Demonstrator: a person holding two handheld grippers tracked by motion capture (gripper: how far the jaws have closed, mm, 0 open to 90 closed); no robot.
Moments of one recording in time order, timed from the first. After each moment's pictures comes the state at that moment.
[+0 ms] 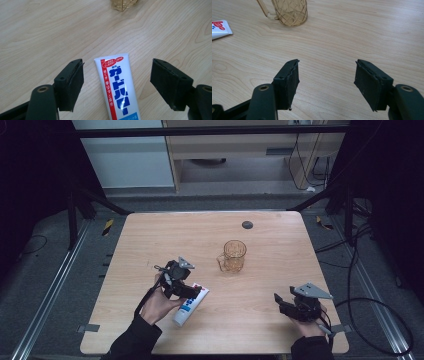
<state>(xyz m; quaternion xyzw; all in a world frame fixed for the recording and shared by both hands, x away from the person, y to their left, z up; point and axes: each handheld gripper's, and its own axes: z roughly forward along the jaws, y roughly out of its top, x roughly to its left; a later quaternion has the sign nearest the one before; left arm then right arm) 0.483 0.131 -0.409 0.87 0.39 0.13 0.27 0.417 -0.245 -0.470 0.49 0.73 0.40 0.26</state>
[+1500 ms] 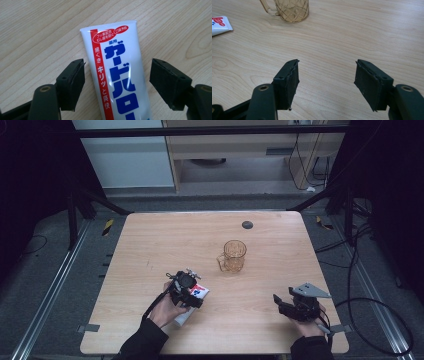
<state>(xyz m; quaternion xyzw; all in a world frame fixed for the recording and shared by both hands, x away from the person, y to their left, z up) 0.494 0.120 -0.465 0.89 0.41 0.08 0.20 0.419 -0.244 -0.473 0.49 0.74 0.39 0.25</state>
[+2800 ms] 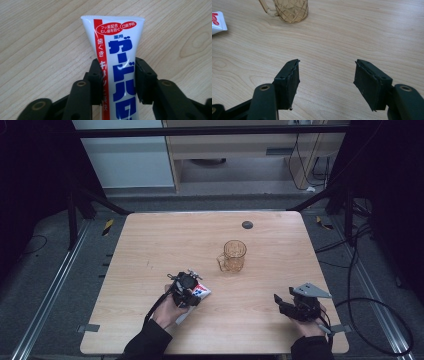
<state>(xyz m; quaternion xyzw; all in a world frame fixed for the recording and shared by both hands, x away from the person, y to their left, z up) 0.489 0.118 -0.461 0.89 0.41 0.08 0.19 0.419 -0.245 -0.472 0.49 0.74 0.39 0.25</state>
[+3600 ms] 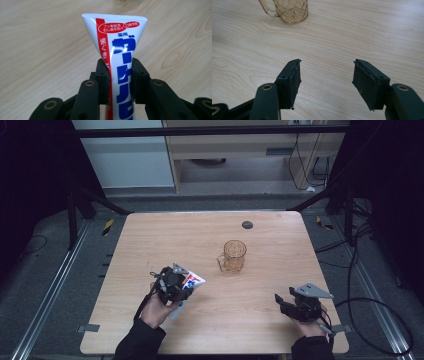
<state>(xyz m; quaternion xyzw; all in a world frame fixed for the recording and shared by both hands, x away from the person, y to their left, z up) 0.471 0.149 -0.412 0.85 0.41 0.13 0.30 0.417 -0.247 -0.472 0.49 0.73 0.40 0.25</state>
